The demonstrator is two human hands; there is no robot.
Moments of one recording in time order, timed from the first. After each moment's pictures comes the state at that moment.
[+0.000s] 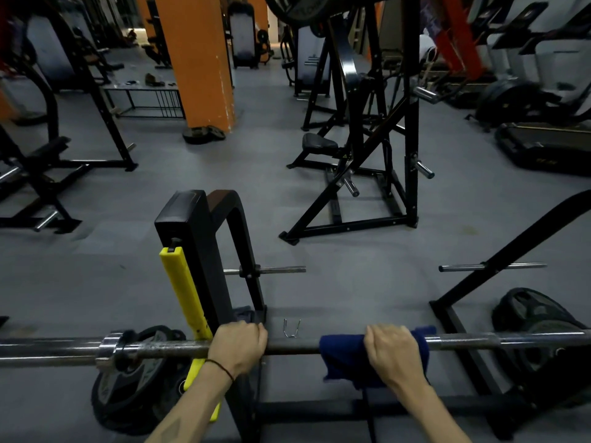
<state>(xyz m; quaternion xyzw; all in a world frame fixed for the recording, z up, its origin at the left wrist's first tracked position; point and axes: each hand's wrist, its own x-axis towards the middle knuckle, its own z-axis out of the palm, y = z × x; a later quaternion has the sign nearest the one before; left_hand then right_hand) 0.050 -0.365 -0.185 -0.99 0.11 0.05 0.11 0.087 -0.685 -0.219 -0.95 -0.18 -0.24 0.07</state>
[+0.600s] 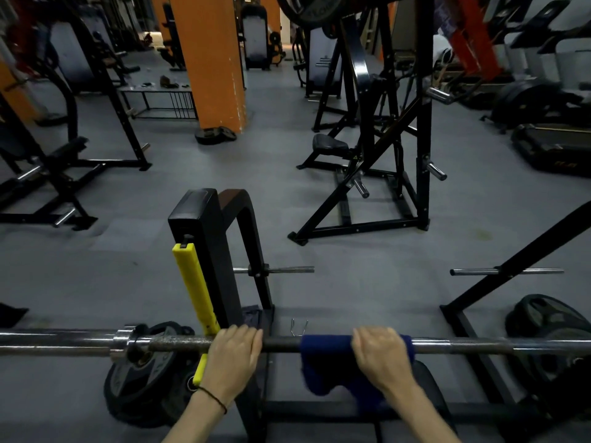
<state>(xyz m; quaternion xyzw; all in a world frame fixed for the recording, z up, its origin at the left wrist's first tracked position) 0.013 -0.347 -0.213 -0.98 0.09 -0.18 0.06 0.082 -0.650 -0.213 -0.93 -0.24 -0.27 0.07</state>
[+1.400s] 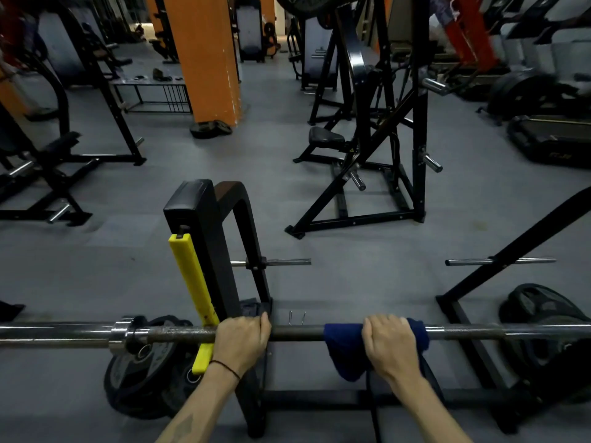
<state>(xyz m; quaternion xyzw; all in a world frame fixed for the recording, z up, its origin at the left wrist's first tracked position) 0.032 -0.362 -0.200 -0.99 0.09 -0.07 0.10 0.078 -0.669 -0.224 -0.94 -0.15 -0.28 0.09</state>
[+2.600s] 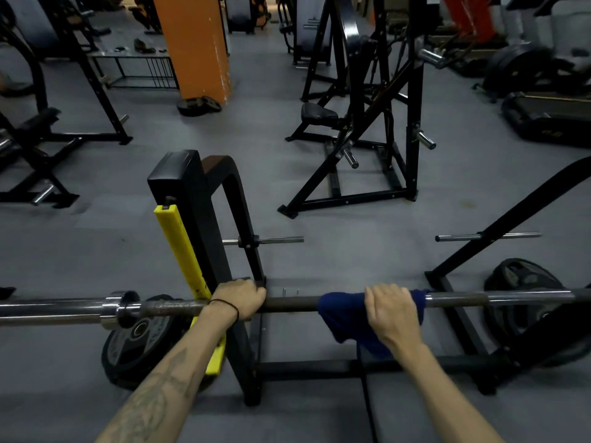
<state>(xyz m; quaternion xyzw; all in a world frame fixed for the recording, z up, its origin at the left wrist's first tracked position) 0.062 -0.375 -0.164 -0.98 0.05 0.17 0.08 0.078 -0.694 -0.225 -0.95 -0.13 -0.27 0.08</state>
